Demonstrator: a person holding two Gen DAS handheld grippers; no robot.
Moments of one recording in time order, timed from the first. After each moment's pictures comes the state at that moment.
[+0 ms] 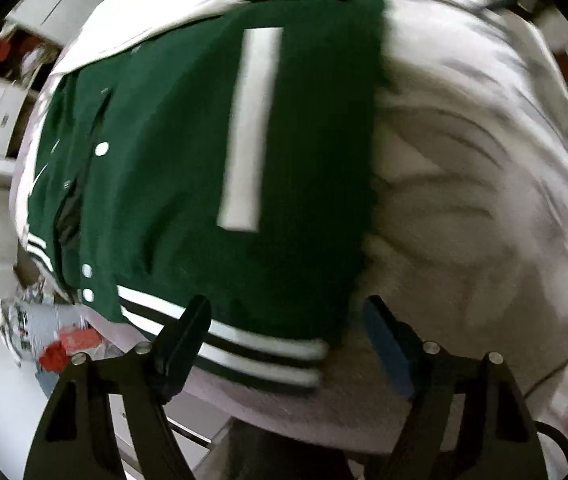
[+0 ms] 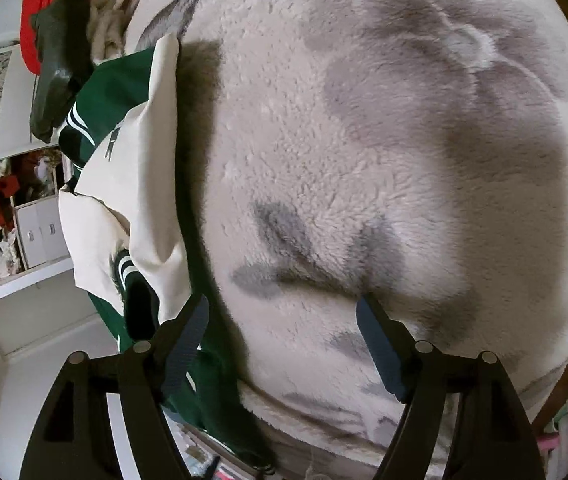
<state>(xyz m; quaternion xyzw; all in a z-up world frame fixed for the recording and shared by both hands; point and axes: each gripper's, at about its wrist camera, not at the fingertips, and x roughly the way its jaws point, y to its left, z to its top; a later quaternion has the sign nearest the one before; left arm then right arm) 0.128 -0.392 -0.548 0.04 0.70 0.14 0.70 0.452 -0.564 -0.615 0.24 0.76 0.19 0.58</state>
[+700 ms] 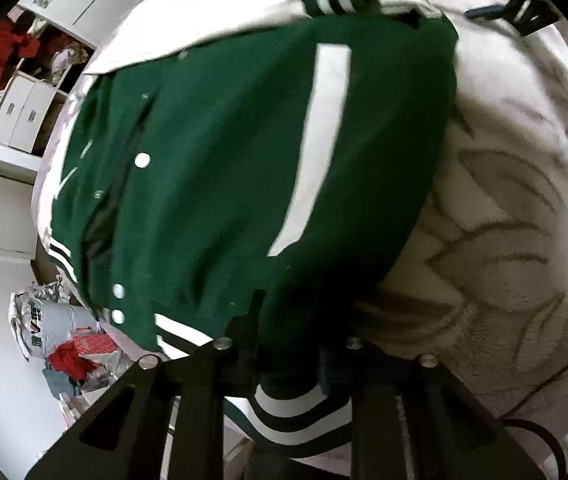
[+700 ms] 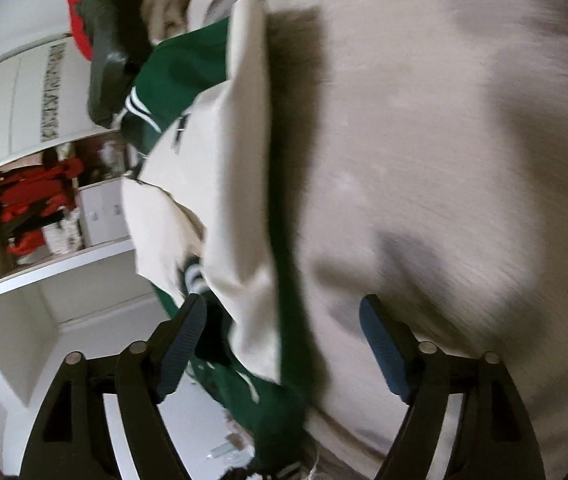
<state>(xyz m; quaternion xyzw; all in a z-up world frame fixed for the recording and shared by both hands) 0.136 -0.345 -0.535 0.05 0.66 0.21 0.72 0.476 -0.505 -0.640 0.33 0.72 0.31 0.53</state>
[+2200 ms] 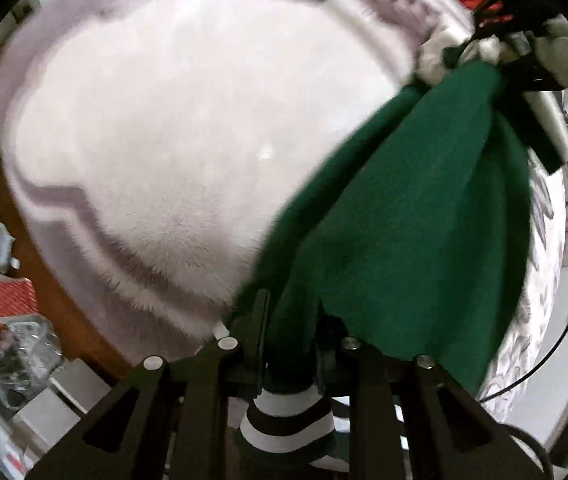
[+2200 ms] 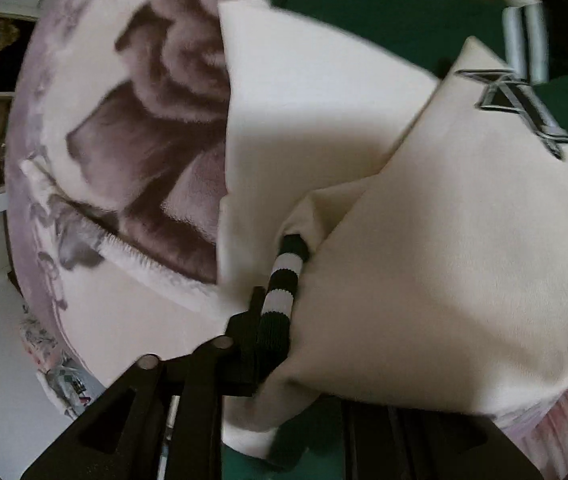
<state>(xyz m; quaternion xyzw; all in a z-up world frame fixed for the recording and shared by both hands) 0.078 0.154 -0.538 -0.33 0.62 0.17 0.70 0.496 0.131 -0.544 -0.02 0.80 0.14 0.58</state>
